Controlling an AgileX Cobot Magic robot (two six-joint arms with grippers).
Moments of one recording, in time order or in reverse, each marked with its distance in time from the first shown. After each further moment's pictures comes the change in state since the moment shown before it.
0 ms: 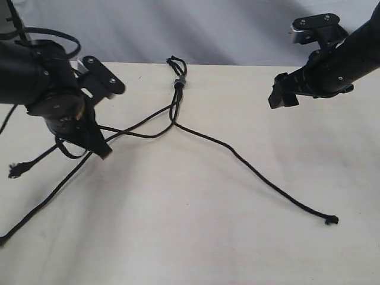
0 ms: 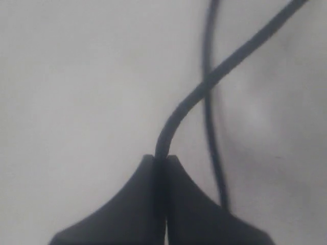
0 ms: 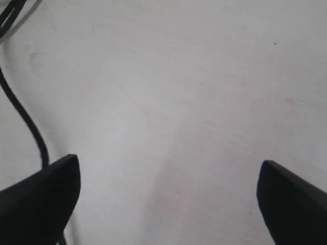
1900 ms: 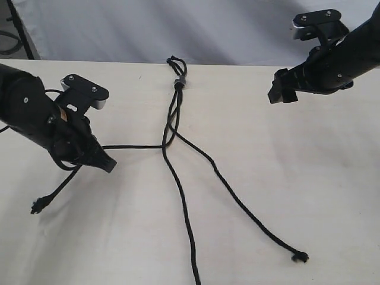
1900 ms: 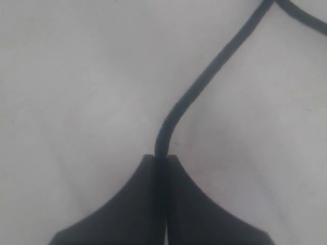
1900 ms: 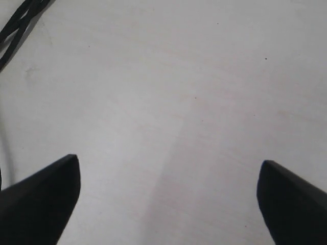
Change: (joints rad) left arm 0.120 -0.060 0.148 -0.734 -0.262 0.575; right arm 0.000 0.000 0.000 0.011 -0.043 -0.006
